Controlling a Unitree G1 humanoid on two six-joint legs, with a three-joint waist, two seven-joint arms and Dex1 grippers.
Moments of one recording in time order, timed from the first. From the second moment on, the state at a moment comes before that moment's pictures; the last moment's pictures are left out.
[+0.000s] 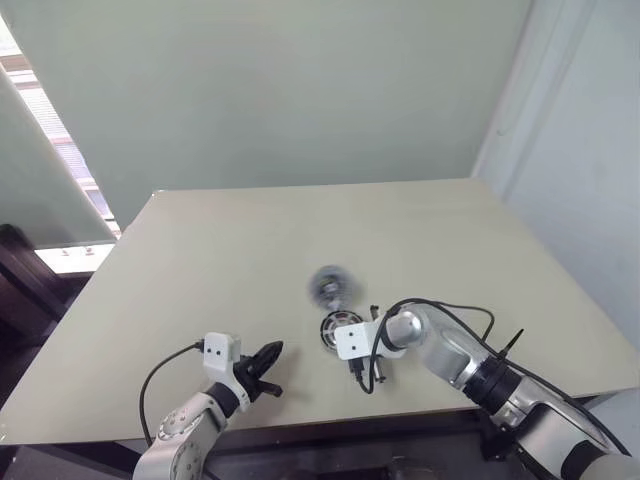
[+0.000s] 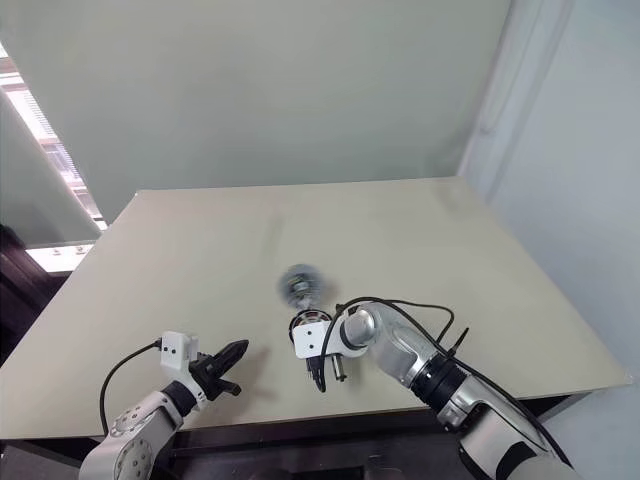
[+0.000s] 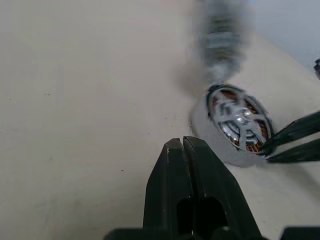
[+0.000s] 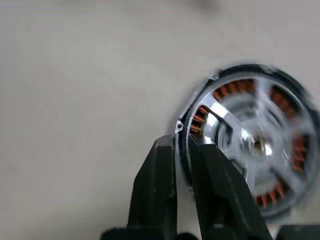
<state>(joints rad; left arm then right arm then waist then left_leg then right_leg) 0.19 0.27 0.12 -0.13 -0.48 0.36 -0.55 -0.63 -0.35 0.76 0.23 -0.43 0.26 1.01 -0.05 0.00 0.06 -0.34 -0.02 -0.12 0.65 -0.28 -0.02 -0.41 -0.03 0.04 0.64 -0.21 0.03</state>
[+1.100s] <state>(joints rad) 0.21 0.27 0.12 -0.14 -0.48 0.36 -0.53 -0.45 0.06 0.48 -0.02 -0.13 1.04 0.73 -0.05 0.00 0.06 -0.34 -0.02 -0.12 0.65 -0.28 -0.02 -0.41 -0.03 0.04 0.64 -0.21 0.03</state>
